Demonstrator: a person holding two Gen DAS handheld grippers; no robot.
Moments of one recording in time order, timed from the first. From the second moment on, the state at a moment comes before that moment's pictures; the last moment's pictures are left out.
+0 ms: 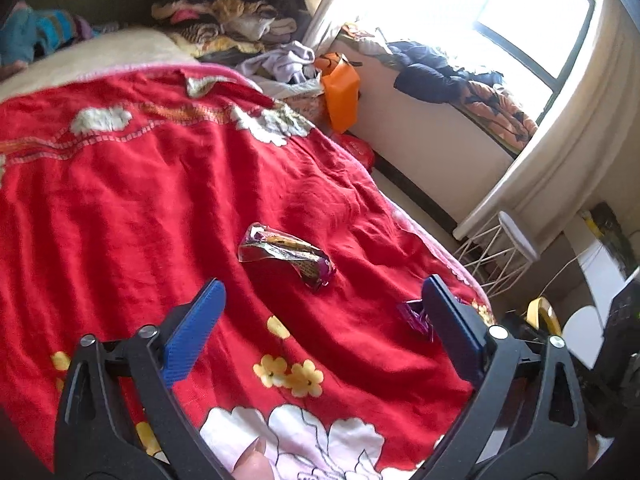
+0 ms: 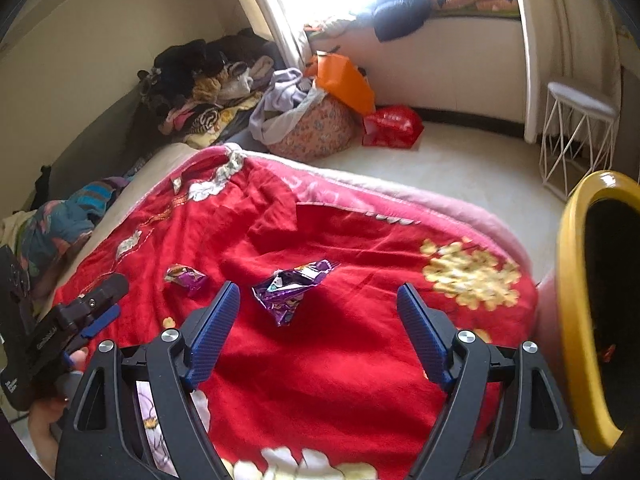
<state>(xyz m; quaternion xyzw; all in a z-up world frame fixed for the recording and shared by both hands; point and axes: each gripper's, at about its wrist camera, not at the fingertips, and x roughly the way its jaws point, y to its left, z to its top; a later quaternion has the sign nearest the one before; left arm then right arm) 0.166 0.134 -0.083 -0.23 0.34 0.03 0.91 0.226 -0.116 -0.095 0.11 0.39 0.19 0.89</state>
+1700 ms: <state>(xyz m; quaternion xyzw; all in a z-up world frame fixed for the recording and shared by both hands) 0.181 0.168 -0.116 -0.40 0.35 0.03 0.85 0.196 -0.133 -0.089 0.13 0.37 0.25 0.88</state>
